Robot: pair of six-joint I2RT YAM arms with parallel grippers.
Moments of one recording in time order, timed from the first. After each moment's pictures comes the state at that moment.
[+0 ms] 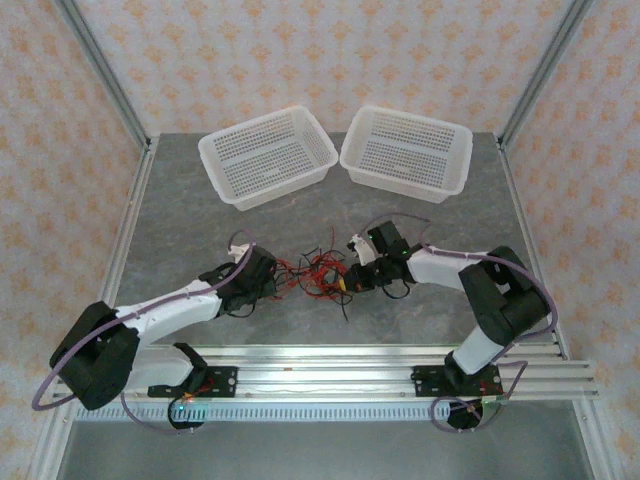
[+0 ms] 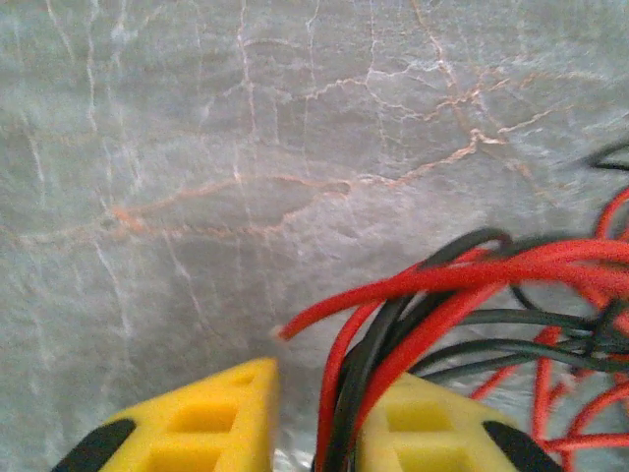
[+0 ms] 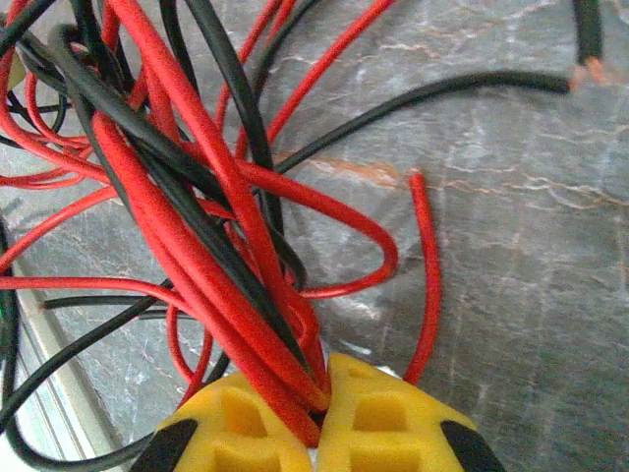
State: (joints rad) left arm -0.61 1.25 0.54 -0.34 -0.25 -0.87; right arm 0.53 1.62 0.72 -0.18 -0.61 0.28
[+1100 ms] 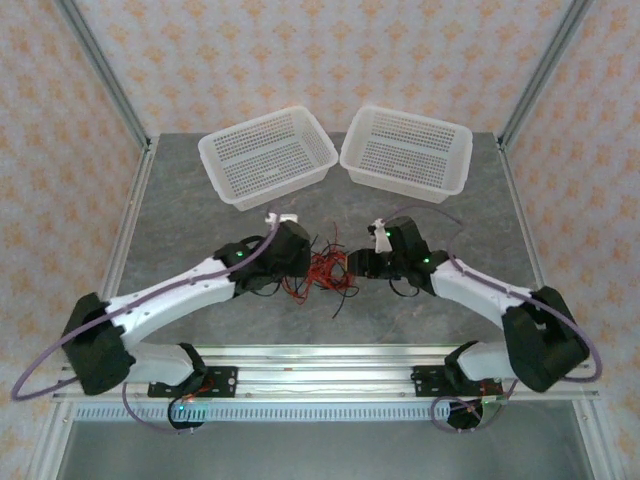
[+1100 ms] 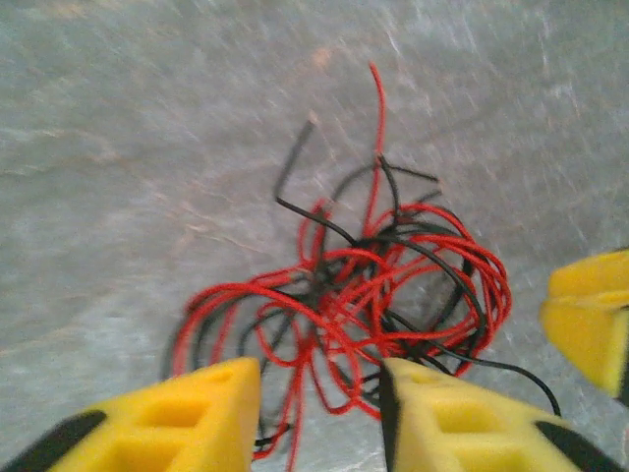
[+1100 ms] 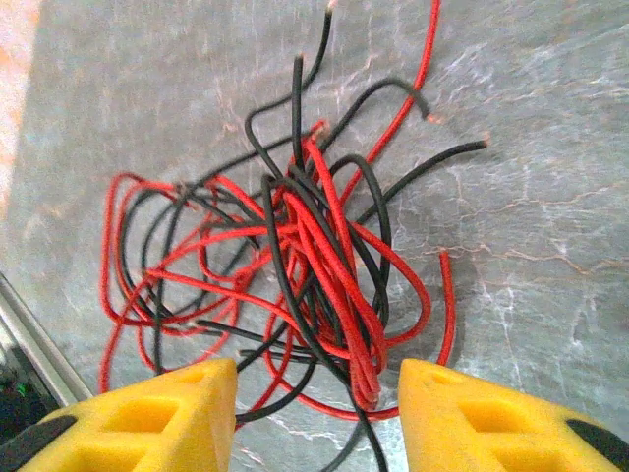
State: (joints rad) left arm -0.81 1.33 0.98 -0.58 -0.27 -0.73; right arm 0.53 1.30 0.65 -0.15 -0.40 0.56
